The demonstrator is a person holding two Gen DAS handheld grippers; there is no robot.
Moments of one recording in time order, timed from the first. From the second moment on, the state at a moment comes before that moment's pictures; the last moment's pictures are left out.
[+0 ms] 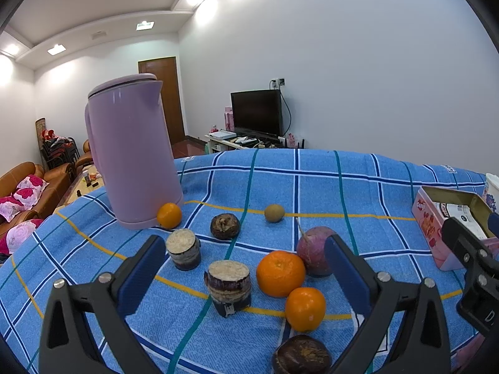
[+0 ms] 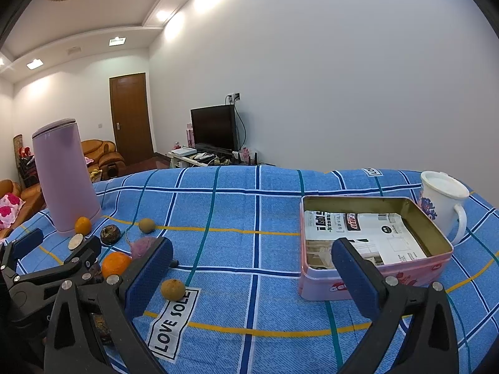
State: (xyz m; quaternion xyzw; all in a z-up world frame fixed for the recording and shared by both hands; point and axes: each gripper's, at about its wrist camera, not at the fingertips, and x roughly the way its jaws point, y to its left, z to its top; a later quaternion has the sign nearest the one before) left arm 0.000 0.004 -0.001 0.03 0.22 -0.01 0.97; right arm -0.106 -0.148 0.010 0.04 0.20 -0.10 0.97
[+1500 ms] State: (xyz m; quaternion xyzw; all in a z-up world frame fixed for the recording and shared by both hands) left arm 0.001 0.003 -0.003 0.03 0.23 -0.01 0.97; right arm -0.106 -0.147 0.009 0.03 0.21 -0.10 0.97
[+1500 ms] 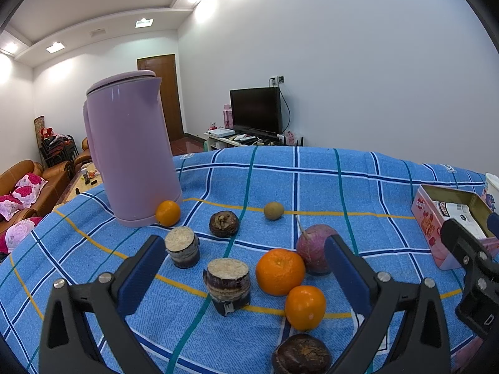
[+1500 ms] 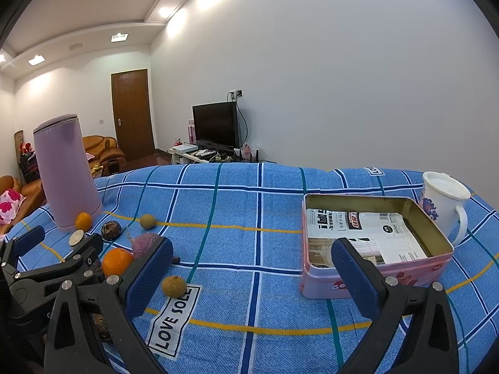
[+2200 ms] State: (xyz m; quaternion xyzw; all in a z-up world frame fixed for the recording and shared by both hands) left arm -0.002 0.035 -0.007 0.02 0.27 0.01 0.96; right arm -0.103 -0.142 0.010 0.03 0.22 -0.07 0.97
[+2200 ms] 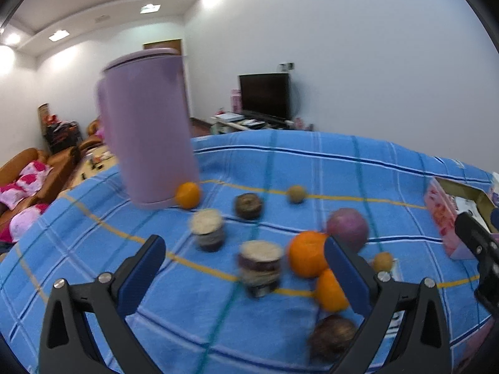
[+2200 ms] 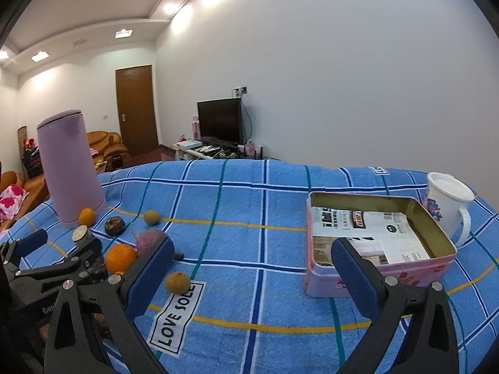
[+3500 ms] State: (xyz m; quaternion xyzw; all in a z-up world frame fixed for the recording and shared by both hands) left arm -0.012 -0.009 -0.042 0.06 0.43 -0.15 0.89; right arm -0.043 -0.116 -0.034 0.00 0.40 0.09 0.91
